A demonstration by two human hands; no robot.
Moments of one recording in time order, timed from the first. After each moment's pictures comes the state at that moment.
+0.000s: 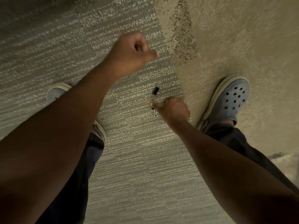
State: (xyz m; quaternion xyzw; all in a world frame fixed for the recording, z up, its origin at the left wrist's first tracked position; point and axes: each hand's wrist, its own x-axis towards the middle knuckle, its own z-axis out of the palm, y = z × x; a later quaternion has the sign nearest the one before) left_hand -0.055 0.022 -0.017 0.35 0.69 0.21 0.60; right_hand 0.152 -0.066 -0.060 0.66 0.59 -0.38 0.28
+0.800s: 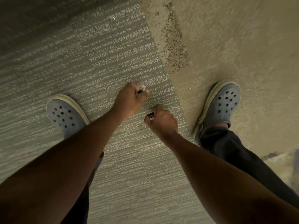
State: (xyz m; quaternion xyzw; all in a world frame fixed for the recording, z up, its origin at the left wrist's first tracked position) left_hand -0.016 -0.056 -0.051 0.40 0.73 0.09 0.54; right_hand 0.138 -0.086 -0.049 0.62 0.62 -0.42 0.22
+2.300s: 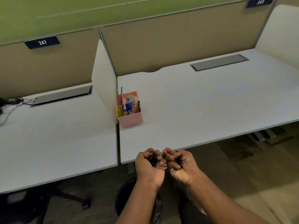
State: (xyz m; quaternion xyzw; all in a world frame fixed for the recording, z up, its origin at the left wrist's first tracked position) left_hand -0.331 0.106 0.806 -0.18 0.41 0.73 0.51; right_hand -0.240 0.170 0.772 0.38 -0.04 -0.89 -0.26
